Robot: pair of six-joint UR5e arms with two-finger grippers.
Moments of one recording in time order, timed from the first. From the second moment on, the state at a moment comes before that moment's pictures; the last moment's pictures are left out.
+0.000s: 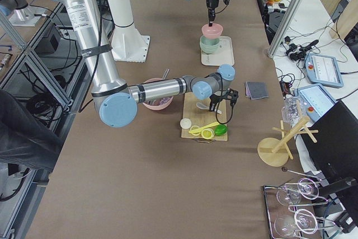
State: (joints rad) left arm -0.77 -2.37 -1.50 -1.74 -2.18 -1.23; right arm 1.02 -1.27 1.43 -1.30 2.28 0.94
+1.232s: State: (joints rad) left arm -0.98 -2.07 -1.63 -1.79 -2.36 -0.87; right arm 0.89 -0.90 1.45 -1.30 2.25 1.44
